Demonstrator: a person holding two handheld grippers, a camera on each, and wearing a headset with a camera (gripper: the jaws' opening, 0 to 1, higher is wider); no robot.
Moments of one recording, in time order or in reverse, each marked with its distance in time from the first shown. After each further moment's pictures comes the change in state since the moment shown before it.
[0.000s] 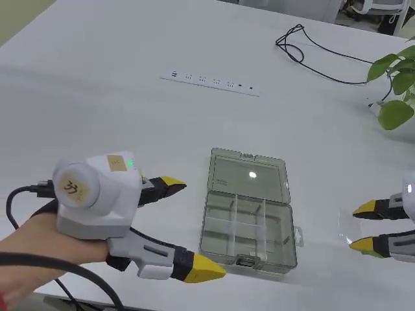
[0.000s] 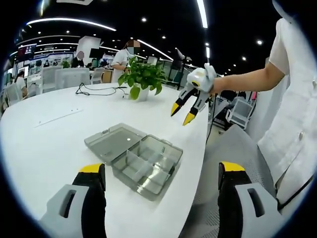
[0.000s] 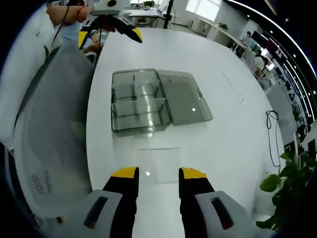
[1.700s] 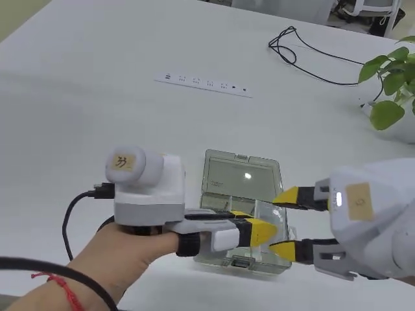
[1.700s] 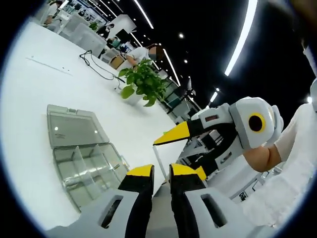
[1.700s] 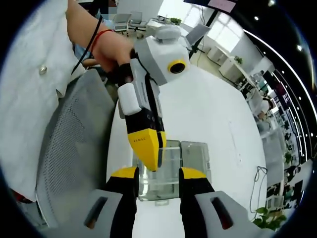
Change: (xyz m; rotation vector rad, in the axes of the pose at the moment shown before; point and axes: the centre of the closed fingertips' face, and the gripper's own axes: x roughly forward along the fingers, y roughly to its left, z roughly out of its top) left arm 0.050 -0.046 0.046 -0.559 -0.157 -0.171; right arm -0.014 0.067 0.143 -0.238 -0.117 -0.041
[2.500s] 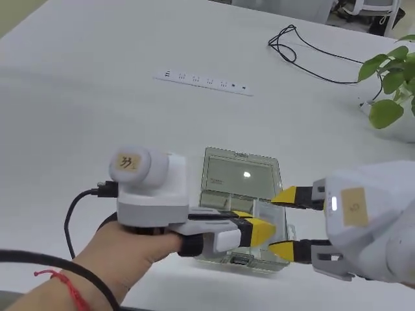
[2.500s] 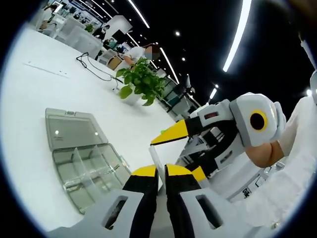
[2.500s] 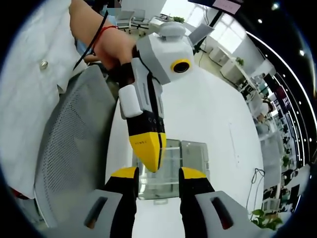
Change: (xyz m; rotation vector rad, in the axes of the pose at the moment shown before) left arm 0.002 -0.003 -0.003 0.039 0.009 0.006; right arm 0.000 0.003 0.000 -0.036 0.018 -0.014
